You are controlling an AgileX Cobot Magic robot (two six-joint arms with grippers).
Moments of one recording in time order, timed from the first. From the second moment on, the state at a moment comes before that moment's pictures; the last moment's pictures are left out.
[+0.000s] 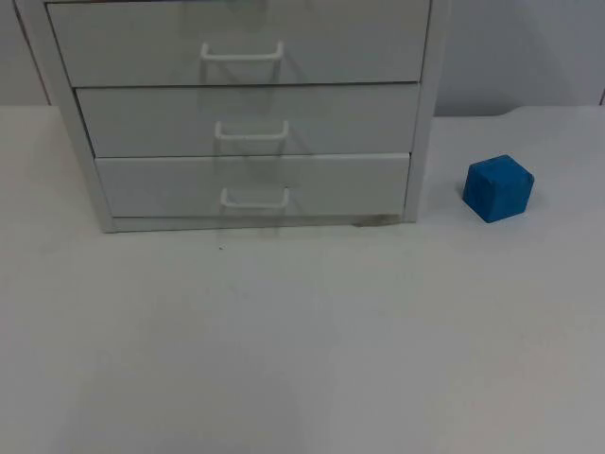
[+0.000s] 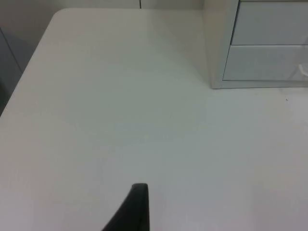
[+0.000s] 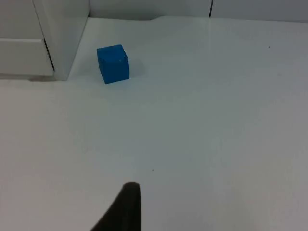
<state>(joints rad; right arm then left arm) 0.07 0.00 -0.52 -0.05 1.08 -0.02 0.05 0.00 -0.50 -0.01 1.08 -0.02</state>
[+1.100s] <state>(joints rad) 0.07 0.82 -0.65 -0.05 0.75 -0.03 0.05 0.70 -0.57 -0.13 0.79 0.09</state>
